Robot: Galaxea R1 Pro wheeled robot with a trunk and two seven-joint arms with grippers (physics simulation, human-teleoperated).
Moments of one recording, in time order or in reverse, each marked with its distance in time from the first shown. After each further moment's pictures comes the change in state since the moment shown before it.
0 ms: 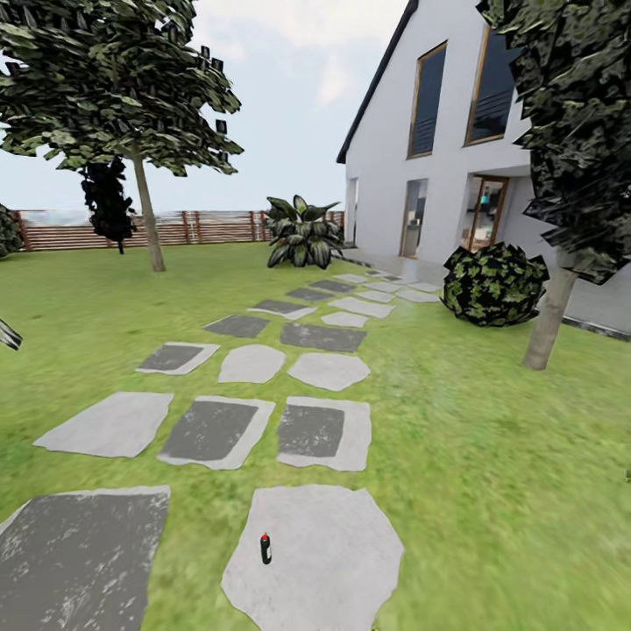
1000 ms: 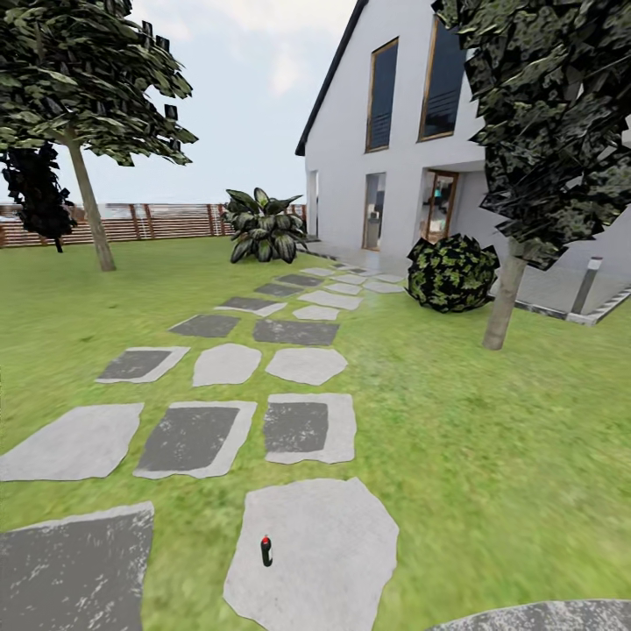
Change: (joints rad) left arm 0.000 0.000 0.000 0.000 0.000 0.000 0.000; right arm 0.000 0.003 0.000 0.000 0.000 0.000 -0.001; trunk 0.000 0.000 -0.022
